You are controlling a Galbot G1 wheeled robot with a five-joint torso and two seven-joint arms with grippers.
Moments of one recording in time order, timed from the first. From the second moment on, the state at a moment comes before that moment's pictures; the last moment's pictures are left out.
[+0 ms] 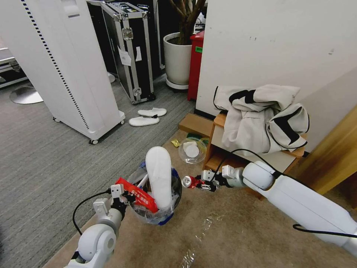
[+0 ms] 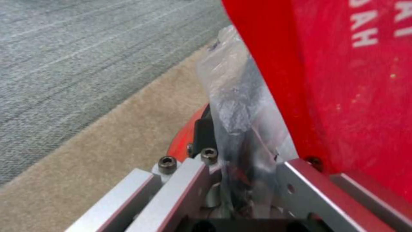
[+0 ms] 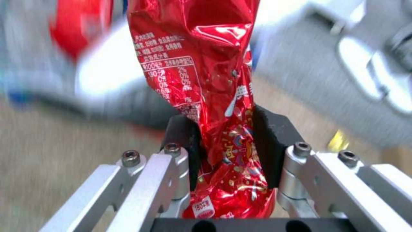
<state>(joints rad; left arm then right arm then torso) 1.39 -1.21 -0.39 -1.90 -0.62 0.30 -0.16 -0.52 0.75 -0.35 1.71 0.24 -0.21 -0.66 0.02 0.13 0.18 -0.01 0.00</state>
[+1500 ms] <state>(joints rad) 1.42 -1.24 -0.32 -1.95 -0.58 0.32 -0.14 -0.60 0.79 -0.40 1.94 0.36 -0.24 -0.53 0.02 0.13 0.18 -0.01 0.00</state>
